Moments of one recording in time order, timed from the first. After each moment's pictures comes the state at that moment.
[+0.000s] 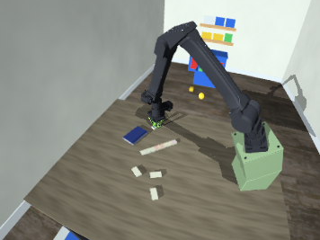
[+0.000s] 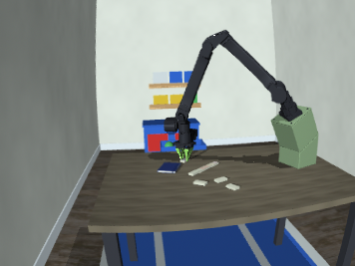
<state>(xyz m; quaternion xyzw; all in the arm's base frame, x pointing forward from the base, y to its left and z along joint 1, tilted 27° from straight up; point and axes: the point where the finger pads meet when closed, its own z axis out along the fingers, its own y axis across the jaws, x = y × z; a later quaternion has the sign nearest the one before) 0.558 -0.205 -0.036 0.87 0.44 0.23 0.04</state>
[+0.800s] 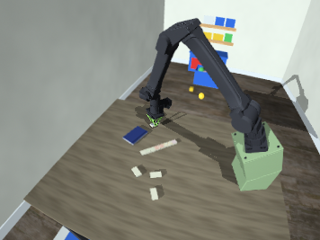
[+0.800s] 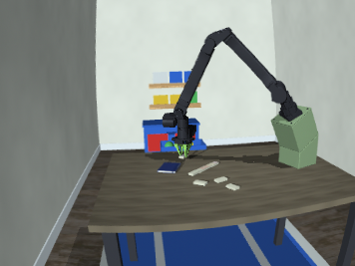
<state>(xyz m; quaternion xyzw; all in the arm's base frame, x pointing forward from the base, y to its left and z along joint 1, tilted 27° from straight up) 0.554 -0.201 -0.011 0.87 0.44 0.23 0.04</state>
